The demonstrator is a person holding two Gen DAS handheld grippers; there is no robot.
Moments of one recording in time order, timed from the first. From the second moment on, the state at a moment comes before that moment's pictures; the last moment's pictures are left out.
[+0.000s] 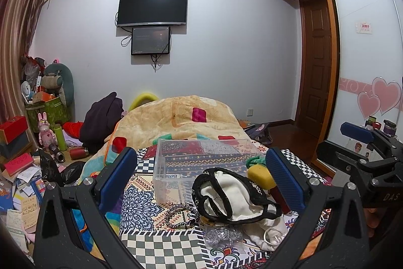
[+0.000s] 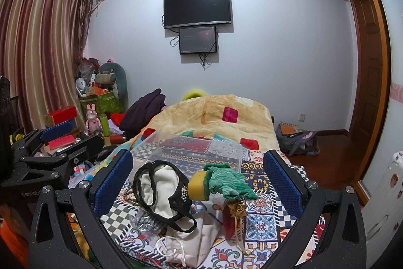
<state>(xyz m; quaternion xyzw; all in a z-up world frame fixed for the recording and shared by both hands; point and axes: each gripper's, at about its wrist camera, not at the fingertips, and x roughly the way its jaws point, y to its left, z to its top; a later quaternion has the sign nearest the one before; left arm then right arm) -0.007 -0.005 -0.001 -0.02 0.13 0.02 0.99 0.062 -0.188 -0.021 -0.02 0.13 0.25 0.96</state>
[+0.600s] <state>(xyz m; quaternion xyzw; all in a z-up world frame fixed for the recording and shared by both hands) -0.009 -0.006 0.004 -0.01 0.13 0.02 0.99 0.061 -0.189 -0.018 -0.02 0.13 0.25 0.96</state>
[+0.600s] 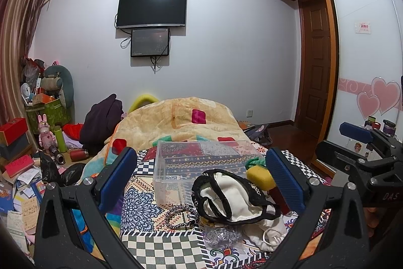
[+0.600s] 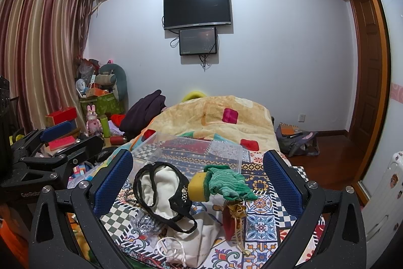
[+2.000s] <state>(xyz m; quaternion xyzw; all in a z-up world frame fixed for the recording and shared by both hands) 0.062 -0.005 -0.048 -0.01 0.24 -0.01 0.97 0.114 -0.211 -0.046 -0.01 0.22 0.23 0.95</state>
